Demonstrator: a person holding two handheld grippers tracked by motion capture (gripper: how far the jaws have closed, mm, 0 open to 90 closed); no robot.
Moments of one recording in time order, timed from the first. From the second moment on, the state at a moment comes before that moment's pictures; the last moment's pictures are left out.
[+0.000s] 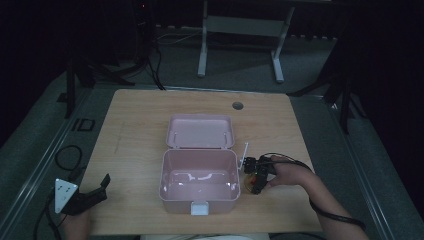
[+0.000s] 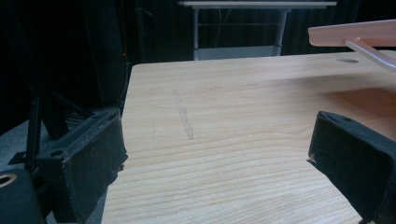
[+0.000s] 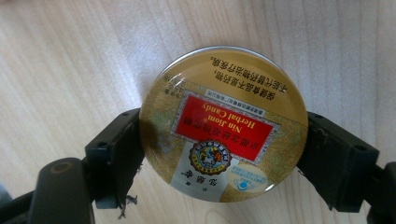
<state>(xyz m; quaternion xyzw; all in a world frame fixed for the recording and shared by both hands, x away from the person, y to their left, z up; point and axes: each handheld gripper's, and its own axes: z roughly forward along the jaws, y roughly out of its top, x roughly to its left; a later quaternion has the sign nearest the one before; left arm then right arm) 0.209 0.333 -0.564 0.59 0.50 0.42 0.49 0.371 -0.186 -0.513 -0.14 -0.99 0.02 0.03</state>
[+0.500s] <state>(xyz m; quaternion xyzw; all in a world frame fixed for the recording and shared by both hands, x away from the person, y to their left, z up) 0.209 0.333 -0.564 0.59 0.49 0.42 0.49 0.361 -0.202 -0.448 -0.14 -0.99 0.03 0.03</state>
